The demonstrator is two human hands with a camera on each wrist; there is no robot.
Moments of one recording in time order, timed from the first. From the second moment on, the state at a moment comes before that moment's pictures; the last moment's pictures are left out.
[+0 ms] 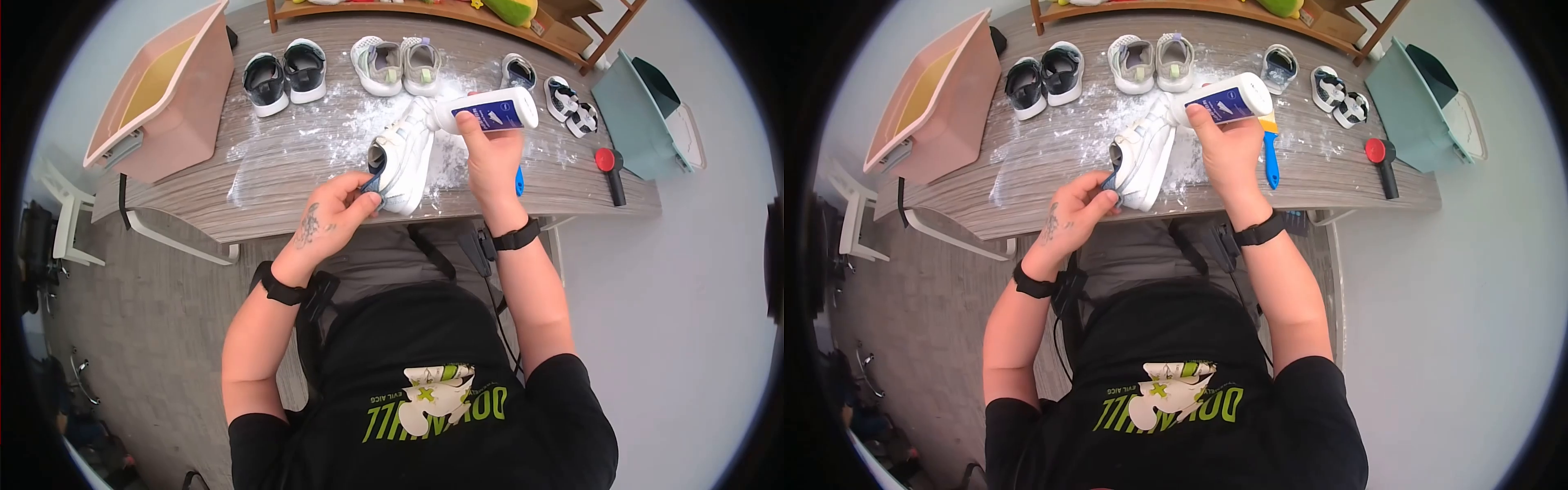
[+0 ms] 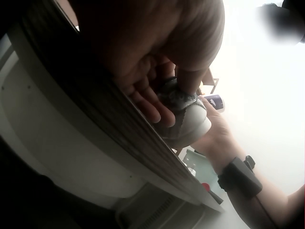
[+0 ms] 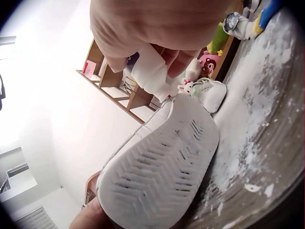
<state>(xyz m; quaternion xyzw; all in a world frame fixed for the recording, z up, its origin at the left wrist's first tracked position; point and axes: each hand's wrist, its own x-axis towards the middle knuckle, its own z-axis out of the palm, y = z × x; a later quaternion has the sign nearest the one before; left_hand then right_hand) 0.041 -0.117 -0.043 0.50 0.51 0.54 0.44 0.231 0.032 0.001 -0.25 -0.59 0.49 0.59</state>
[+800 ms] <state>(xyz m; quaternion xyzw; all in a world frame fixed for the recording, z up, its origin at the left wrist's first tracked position) 0.043 -0.117 -0.042 0.50 0.52 0.53 0.44 0.234 -0.014 -0.011 -0.24 -0.57 0.44 0.65</state>
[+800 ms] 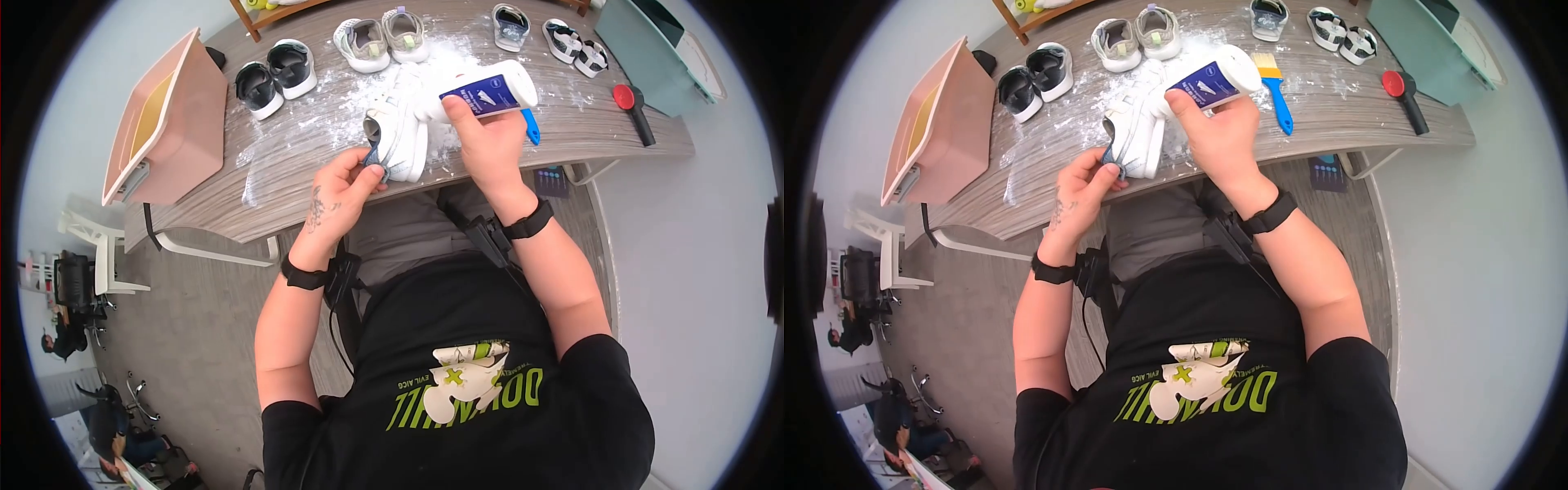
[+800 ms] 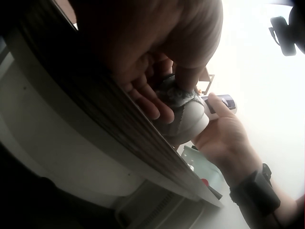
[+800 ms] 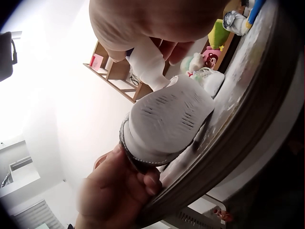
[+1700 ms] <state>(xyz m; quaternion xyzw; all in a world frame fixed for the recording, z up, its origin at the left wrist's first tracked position) 0.044 -0.116 -0.041 0.50 0.53 0.53 0.43 0.247 -0.036 -0.005 -0.24 -0.67 0.40 0.58</state>
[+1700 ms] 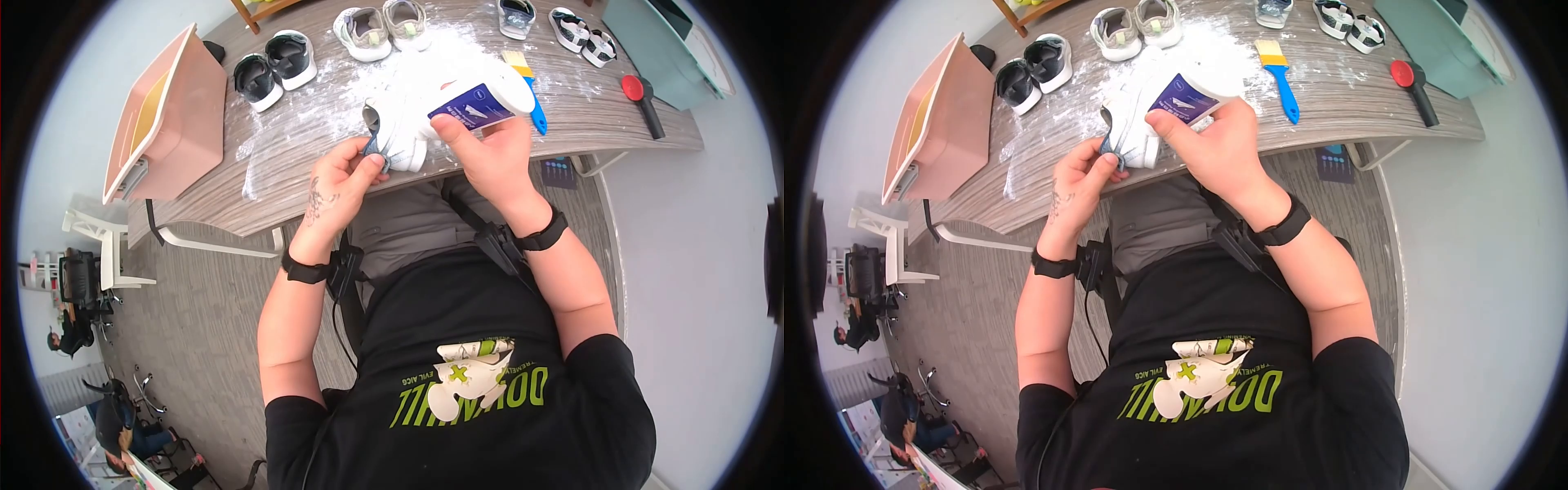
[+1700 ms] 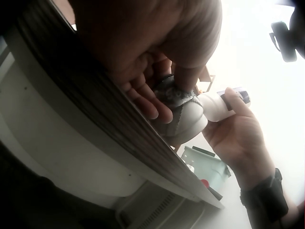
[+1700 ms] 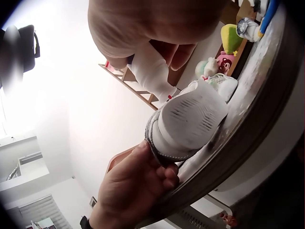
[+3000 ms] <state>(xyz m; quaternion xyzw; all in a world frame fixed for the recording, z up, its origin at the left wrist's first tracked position) 0.042 -0.122 0.008 0.12 0.22 0.78 0.57 0.228 -0.039 0.016 -0.09 -0.78 0.12 0.61</state>
